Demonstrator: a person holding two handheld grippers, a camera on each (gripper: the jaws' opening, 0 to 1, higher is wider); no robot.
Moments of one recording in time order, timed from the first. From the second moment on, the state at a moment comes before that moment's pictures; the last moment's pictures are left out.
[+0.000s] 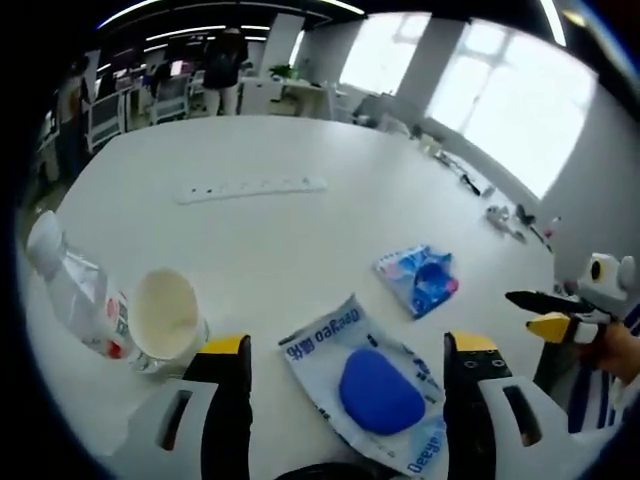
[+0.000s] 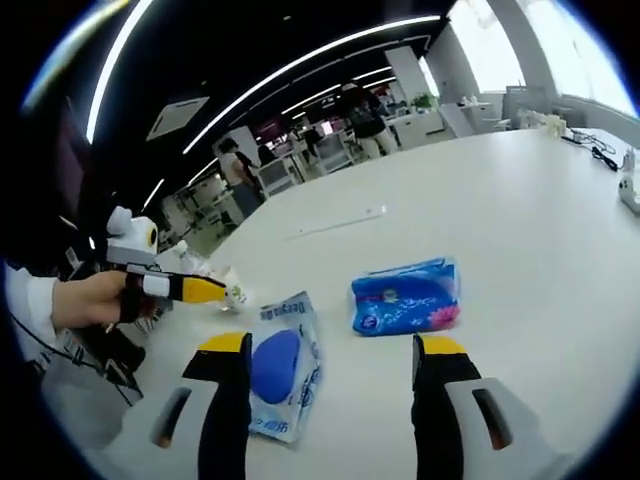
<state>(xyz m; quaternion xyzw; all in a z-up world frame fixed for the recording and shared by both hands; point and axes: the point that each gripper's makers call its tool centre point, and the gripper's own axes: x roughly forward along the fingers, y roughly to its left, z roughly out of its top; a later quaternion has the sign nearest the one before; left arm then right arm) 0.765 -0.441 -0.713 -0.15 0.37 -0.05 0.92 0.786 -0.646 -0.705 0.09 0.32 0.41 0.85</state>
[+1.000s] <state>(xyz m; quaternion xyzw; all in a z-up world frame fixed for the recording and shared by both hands) 0.786 -0.450 -0.750 -0.10 0.42 -0.12 0.89 0.721 -0.648 -0.734 0.17 0.39 0.37 0.83</state>
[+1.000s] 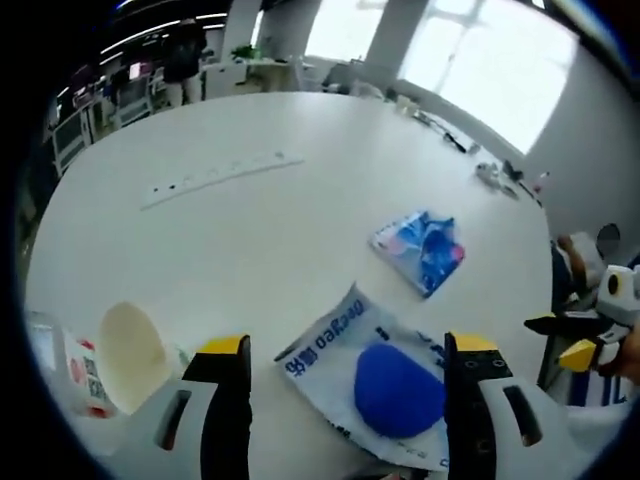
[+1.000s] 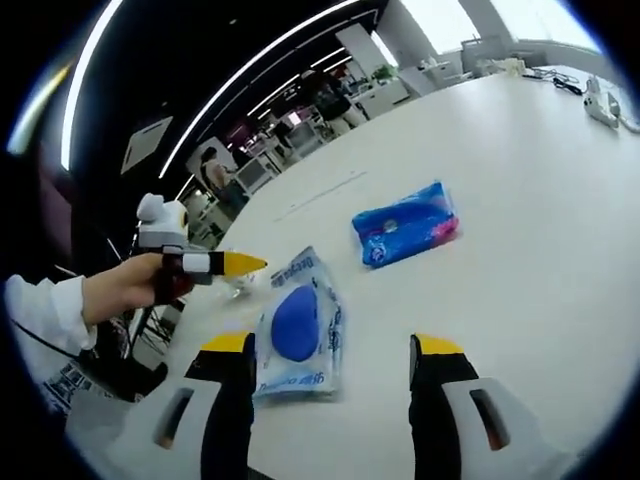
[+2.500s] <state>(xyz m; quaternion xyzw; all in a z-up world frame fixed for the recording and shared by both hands) 0.803 -0.464 -0.791 -0.09 0.48 -0.17 0.85 0.669 -0.614 -0.773 0.29 0.49 0.35 0.74</state>
